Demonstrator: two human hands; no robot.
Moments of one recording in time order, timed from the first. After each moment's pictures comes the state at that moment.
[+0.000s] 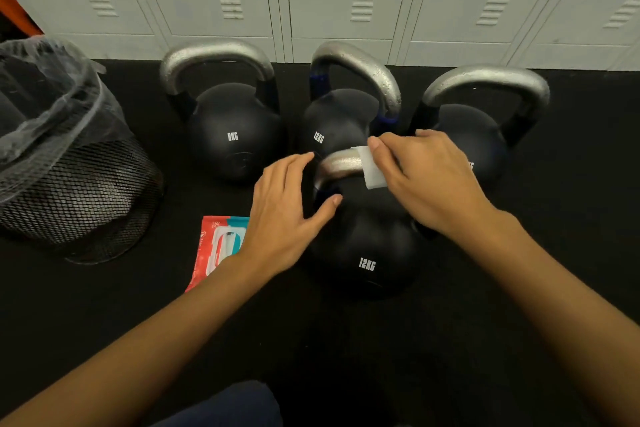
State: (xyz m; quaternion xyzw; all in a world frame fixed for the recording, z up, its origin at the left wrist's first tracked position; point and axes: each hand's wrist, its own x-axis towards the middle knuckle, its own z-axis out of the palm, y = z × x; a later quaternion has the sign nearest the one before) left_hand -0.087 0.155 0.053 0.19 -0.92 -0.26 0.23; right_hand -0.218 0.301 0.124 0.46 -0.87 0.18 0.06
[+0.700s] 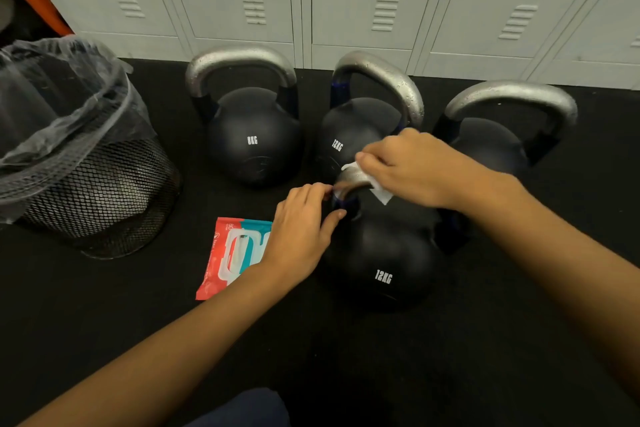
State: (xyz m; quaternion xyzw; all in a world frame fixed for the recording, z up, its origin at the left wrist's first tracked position) left_hand -0.089 0.153 0.040 0.22 -0.91 -0.30 0.16; right_hand -0.225 0.257 0.151 0.52 -0.84 0.04 -0.12
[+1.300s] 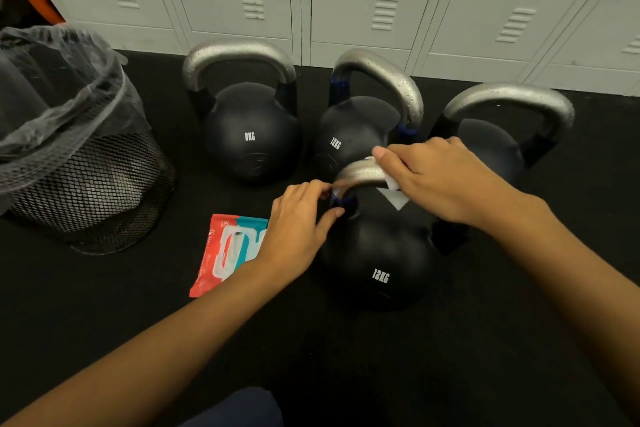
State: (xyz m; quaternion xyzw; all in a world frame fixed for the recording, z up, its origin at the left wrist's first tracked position) left_hand -0.089 0.149 0.039 0.23 -0.90 -0.33 0.15; right_hand -0.225 0.280 0.149 0.51 -0.86 -0.01 -0.06
